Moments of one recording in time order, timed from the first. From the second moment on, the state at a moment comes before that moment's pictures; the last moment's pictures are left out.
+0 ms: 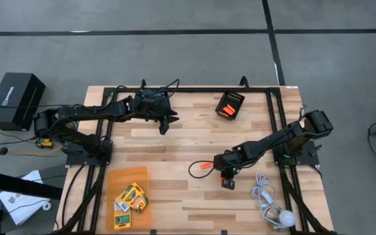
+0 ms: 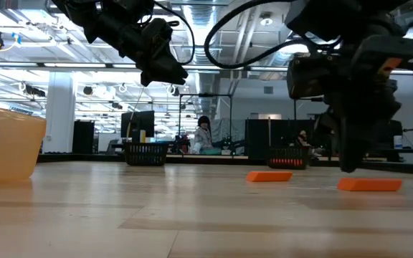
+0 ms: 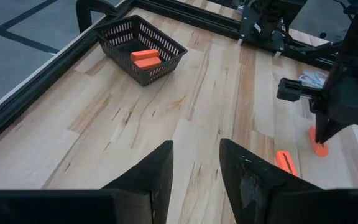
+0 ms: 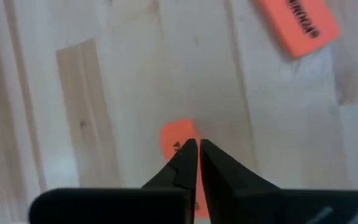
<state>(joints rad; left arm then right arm) 0.35 1.31 0.83 -0.04 0.14 -0.11 0.28 1.63 0.83 -0.37 -0.14 0.52</state>
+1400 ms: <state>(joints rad) 0.36 1.31 0.74 0.02 0.13 -0.16 0.13 1.64 0.75 -0.29 -0.25 0.40</state>
